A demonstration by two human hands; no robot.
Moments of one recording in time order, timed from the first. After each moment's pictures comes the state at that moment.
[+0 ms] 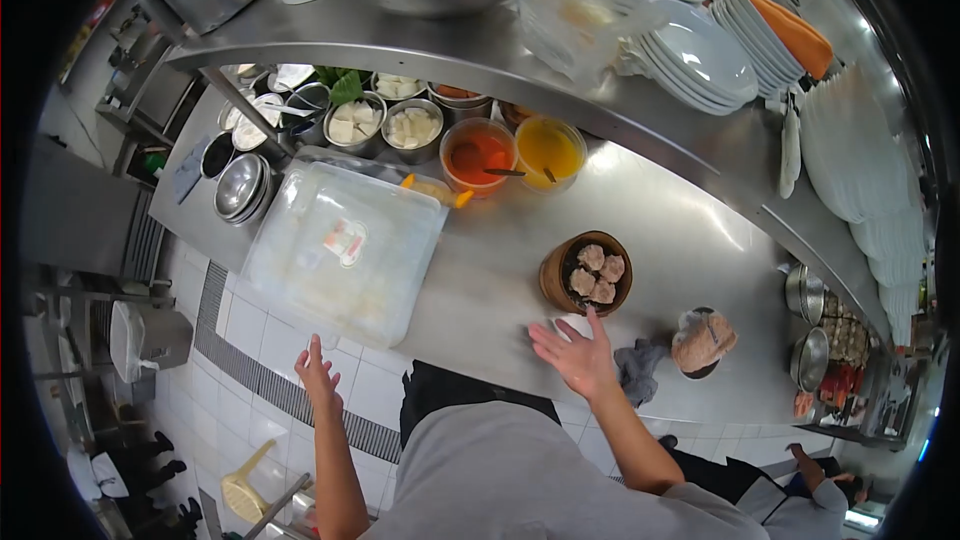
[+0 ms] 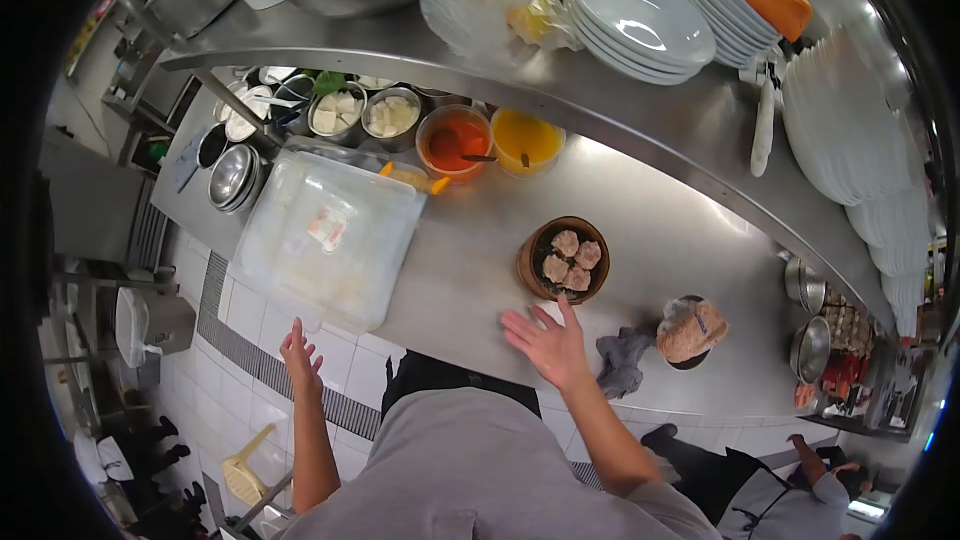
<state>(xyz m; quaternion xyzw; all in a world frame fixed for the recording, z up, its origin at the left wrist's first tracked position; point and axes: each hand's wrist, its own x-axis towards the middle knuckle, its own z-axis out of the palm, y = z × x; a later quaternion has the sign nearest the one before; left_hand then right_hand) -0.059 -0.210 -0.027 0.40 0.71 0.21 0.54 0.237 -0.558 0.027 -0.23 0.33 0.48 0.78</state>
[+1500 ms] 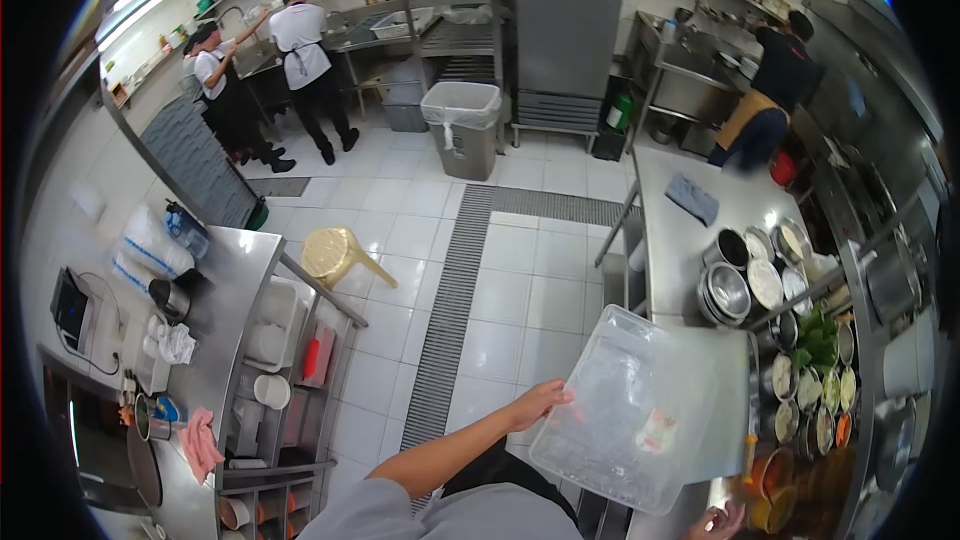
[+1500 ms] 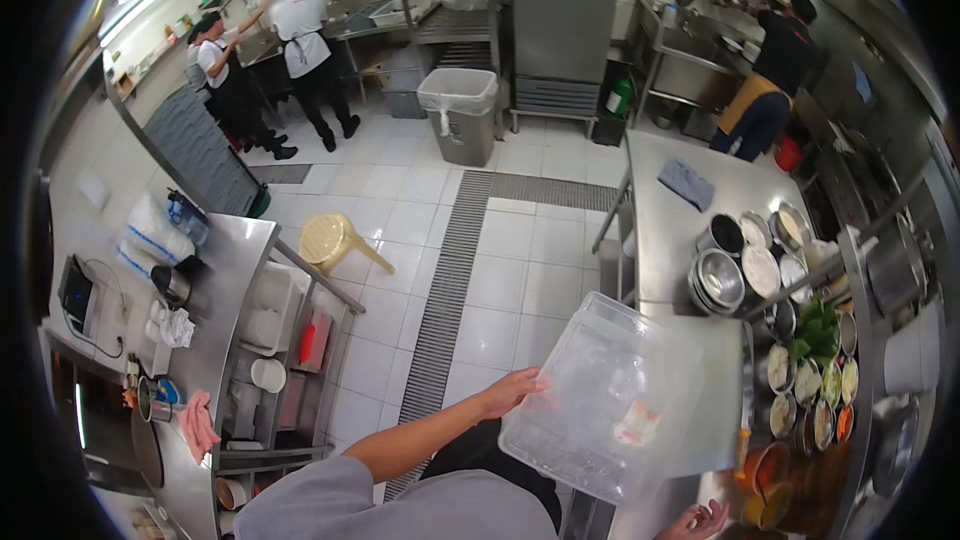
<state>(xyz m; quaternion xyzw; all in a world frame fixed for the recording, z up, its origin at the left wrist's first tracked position) -0.274 -0.204 -0.037 0.30 0.38 0.37 0.79 0.147 -0.369 0.039 -0.69 -0.44 -0.05 0.57</state>
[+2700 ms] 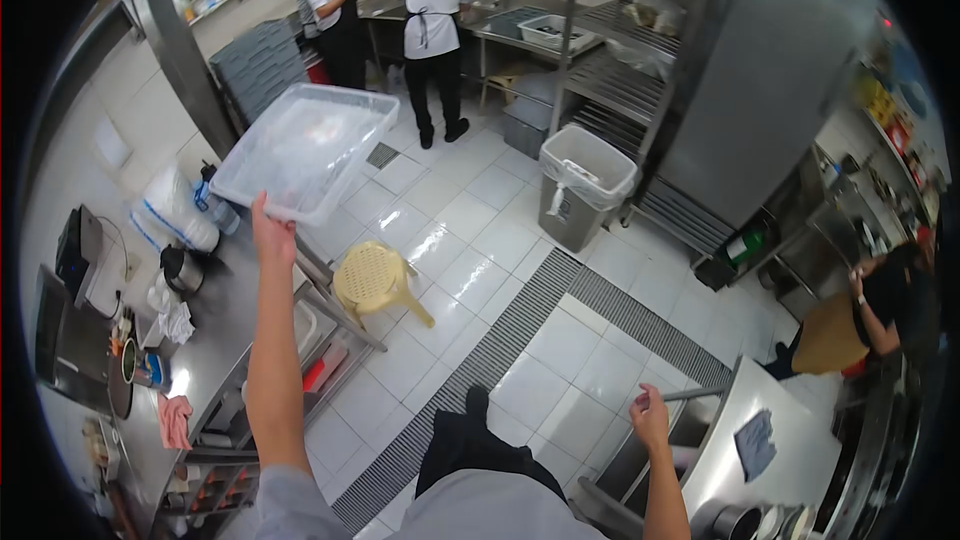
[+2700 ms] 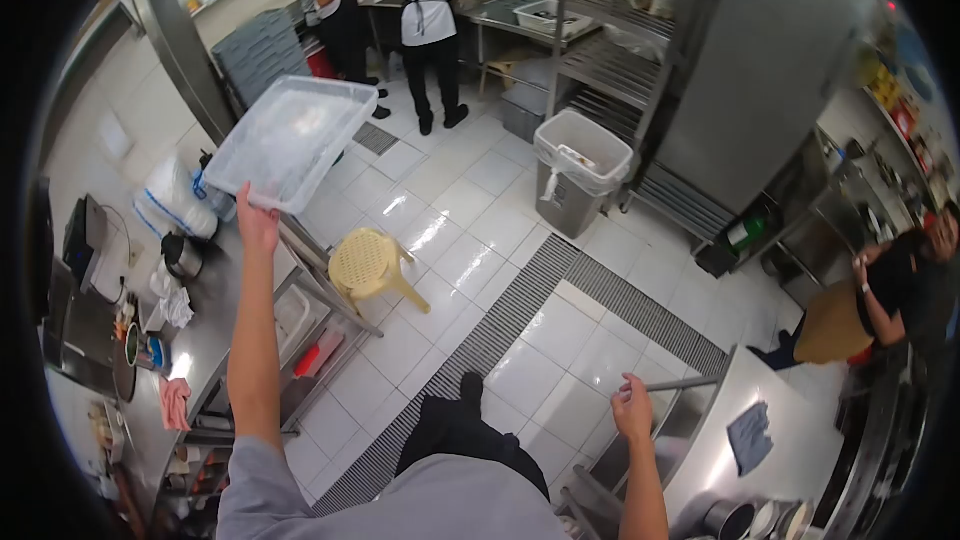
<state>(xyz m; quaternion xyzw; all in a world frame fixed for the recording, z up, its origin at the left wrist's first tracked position) -0.949 -0.030 0.172 0.03 0.45 0.89 0.03 -0.289 0.329 -0.039 -0.44 -0.81 0.36 0.14</state>
